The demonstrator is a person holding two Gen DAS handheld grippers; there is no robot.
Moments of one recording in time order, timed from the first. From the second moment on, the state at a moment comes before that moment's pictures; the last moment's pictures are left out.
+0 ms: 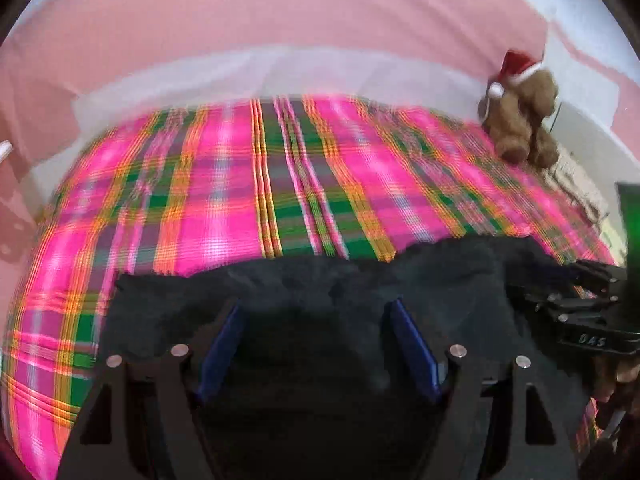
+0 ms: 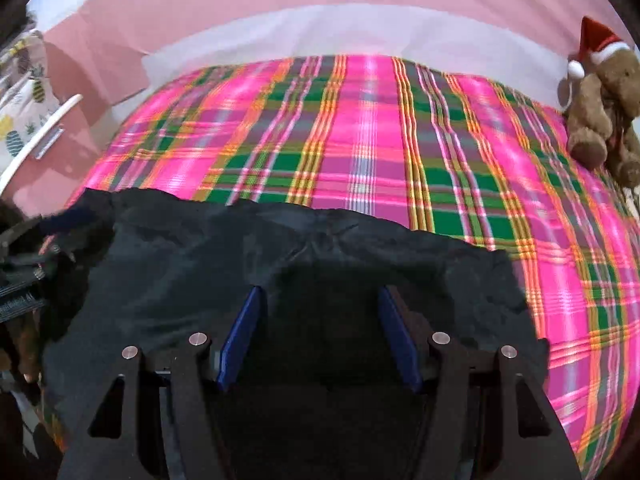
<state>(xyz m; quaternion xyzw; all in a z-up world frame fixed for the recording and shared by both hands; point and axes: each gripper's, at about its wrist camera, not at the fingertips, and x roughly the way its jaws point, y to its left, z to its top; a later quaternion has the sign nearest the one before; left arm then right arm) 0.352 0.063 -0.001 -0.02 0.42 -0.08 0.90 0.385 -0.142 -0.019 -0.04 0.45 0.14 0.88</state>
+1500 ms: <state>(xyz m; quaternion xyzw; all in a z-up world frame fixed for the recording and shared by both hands) 0.339 0.152 -0.009 -0.03 0.40 0.00 0.92 0.372 -0.233 -0.026 0.00 0.45 0.09 0.89</state>
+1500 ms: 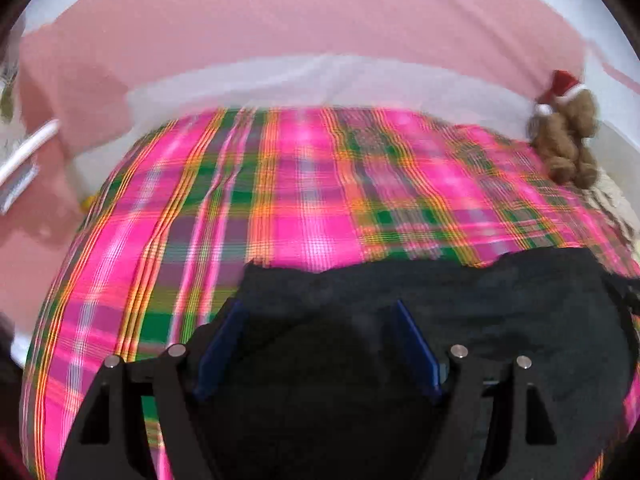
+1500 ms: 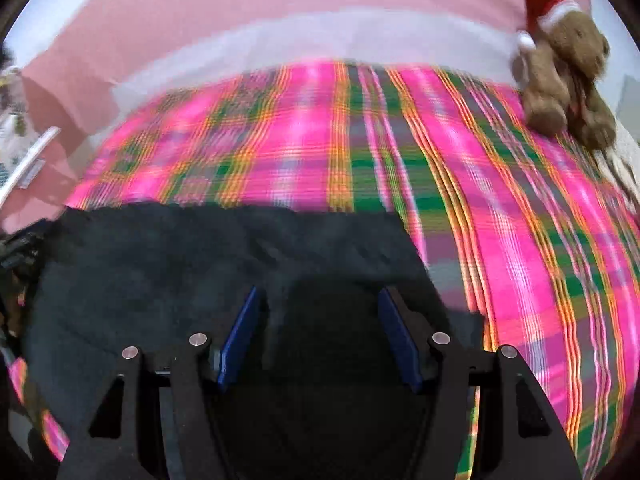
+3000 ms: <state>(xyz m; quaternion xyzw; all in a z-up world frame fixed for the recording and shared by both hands) 0.278 0.171 -0.002 -0.07 0.35 -0.03 0.93 0.298 -0.269 -0.026 0.06 0.39 0.10 0.91</state>
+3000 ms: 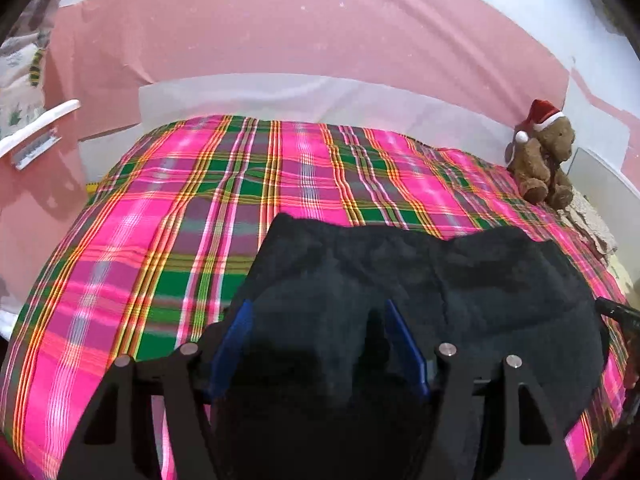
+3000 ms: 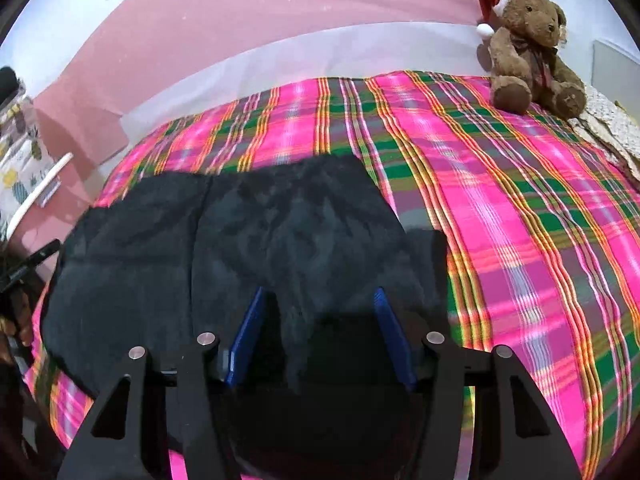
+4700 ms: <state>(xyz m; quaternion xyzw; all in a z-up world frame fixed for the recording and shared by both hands) 0.247 0.220 -0.074 -0.19 0.42 -0.08 0.88 0.279 -0.326 -0.088 0.16 0.46 0.13 0.86</state>
